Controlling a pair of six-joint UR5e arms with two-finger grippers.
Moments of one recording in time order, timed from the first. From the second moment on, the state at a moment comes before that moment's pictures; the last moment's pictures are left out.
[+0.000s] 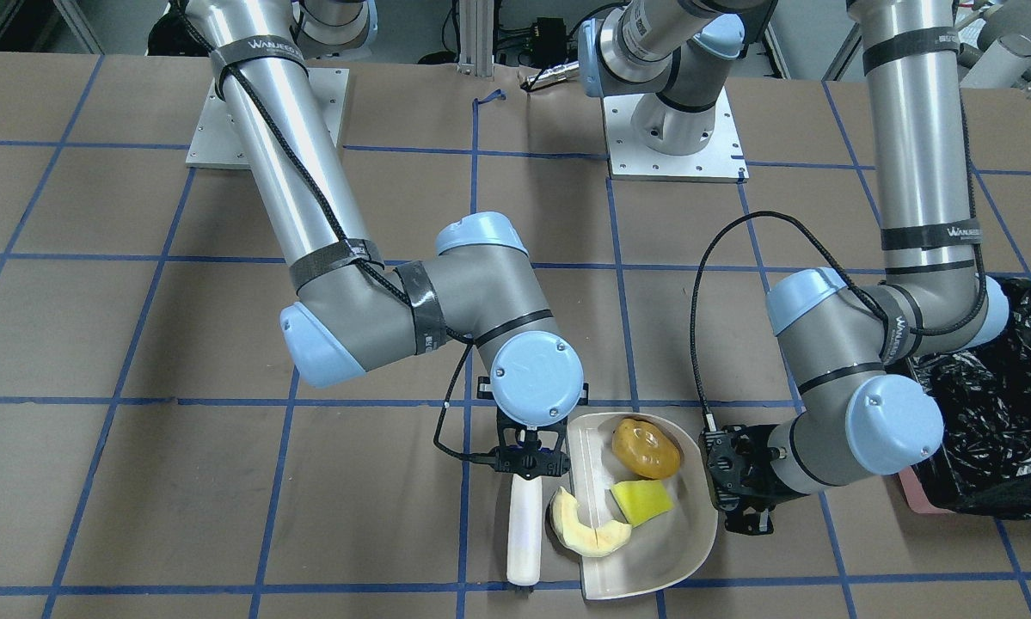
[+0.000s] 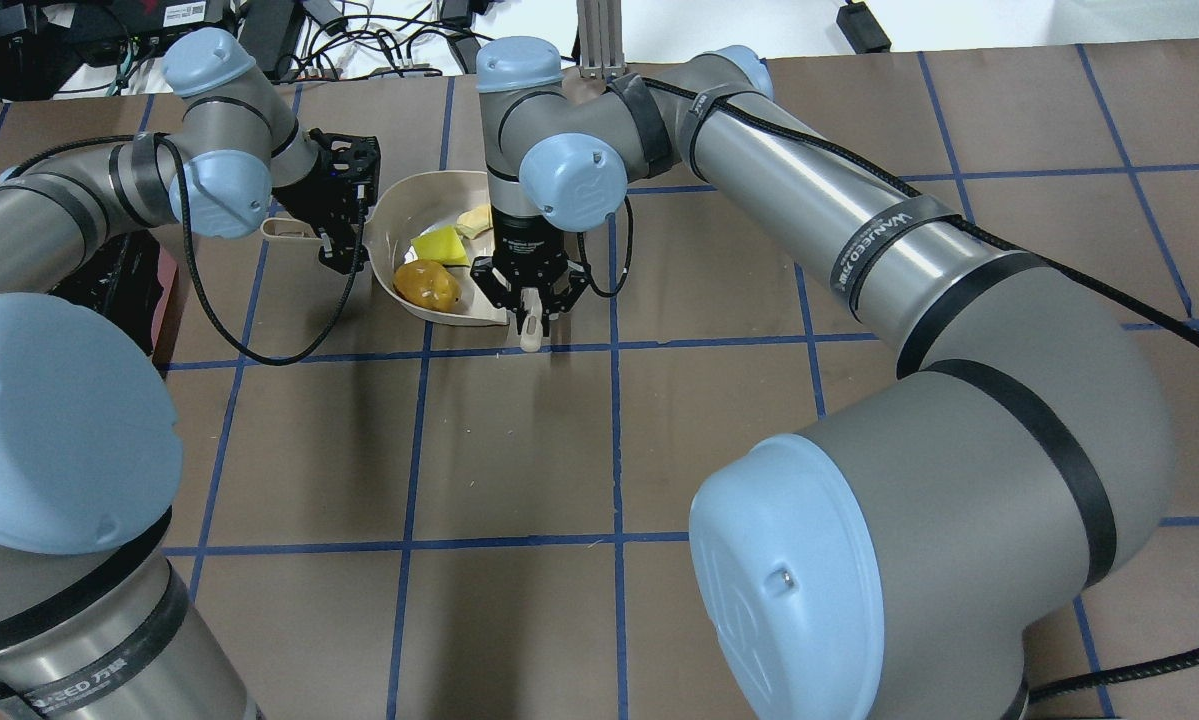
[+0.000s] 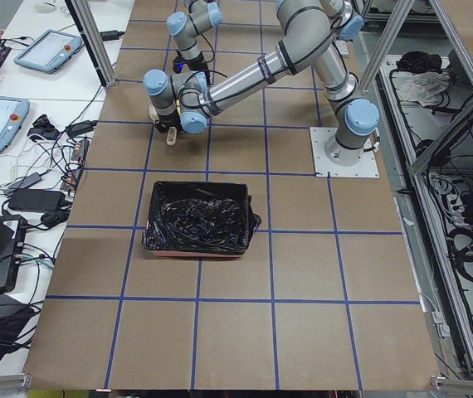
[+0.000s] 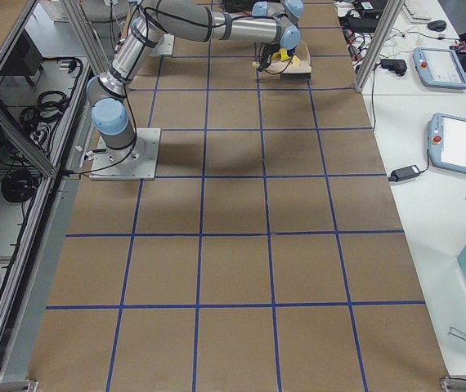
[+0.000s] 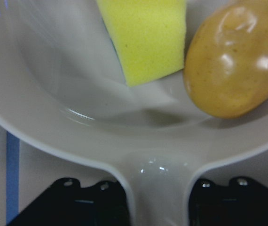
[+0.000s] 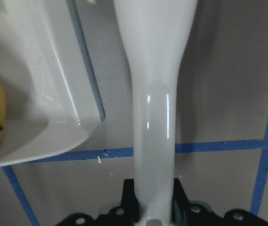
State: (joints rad) left arm -1.40 -2.20 -1.49 -1.09 1.43 1.67; right arm 2.02 -0.77 1.10 -1.64 -1.36 0.52
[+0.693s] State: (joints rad) left arm -1.40 -2.20 -1.50 -1.08 1.43 1.67; right arm 2.11 -0.74 1.10 -1.72 -1.31 0.65
